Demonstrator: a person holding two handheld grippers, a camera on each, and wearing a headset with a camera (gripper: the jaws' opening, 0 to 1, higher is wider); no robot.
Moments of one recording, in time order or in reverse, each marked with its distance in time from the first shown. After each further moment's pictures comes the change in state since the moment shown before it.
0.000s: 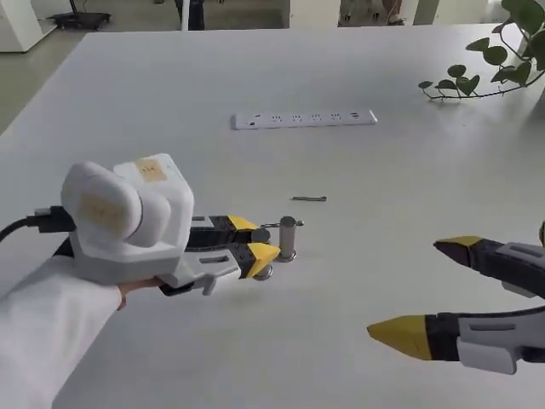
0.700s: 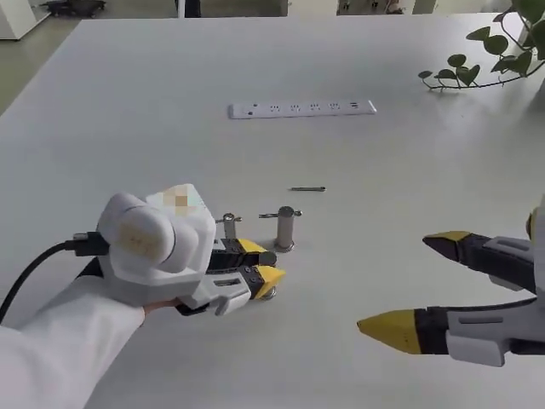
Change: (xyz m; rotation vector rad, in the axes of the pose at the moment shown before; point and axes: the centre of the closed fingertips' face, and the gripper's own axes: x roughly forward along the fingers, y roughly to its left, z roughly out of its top) left arm 0.018 -0.012 -0.037 -0.001 0.064 -0.030; right arm 0.005 0.010 -0.005 0.006 0.013 0.025
